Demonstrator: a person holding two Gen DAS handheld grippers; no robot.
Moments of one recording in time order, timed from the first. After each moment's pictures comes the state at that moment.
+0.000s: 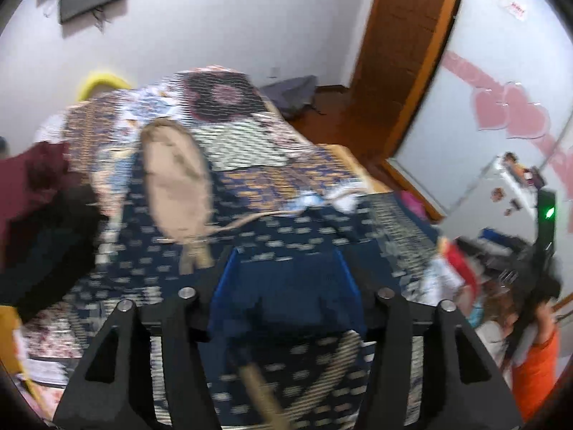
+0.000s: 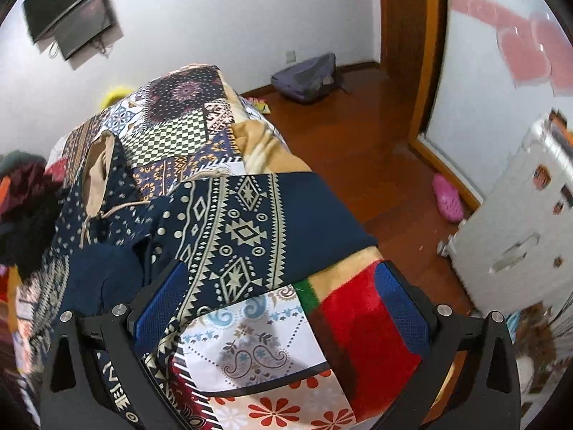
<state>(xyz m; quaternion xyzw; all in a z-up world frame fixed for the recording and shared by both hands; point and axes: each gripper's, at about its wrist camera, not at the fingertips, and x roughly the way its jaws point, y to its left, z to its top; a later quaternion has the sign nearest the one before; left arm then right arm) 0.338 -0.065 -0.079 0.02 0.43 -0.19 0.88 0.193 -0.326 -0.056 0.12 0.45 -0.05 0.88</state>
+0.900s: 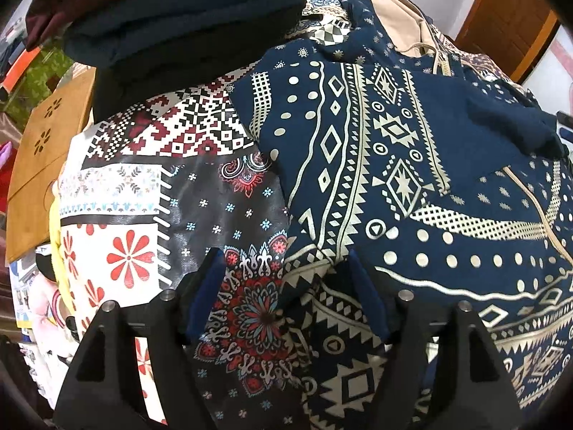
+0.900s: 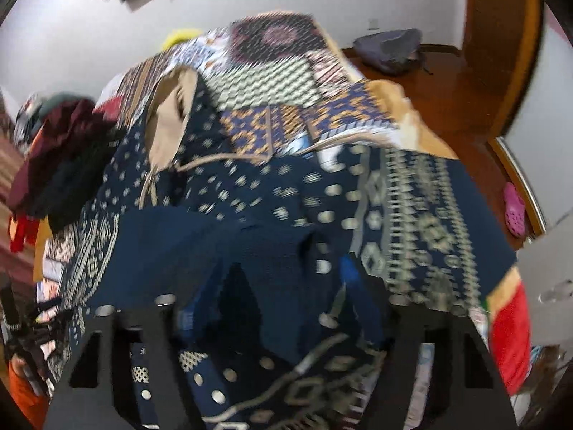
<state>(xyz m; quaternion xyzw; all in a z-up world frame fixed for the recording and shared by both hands) 0.255 0.169 -0.228 0.00 0.56 -0.02 0.83 0.251 -0.201 -0.085 0.08 0.51 0.09 0.85</state>
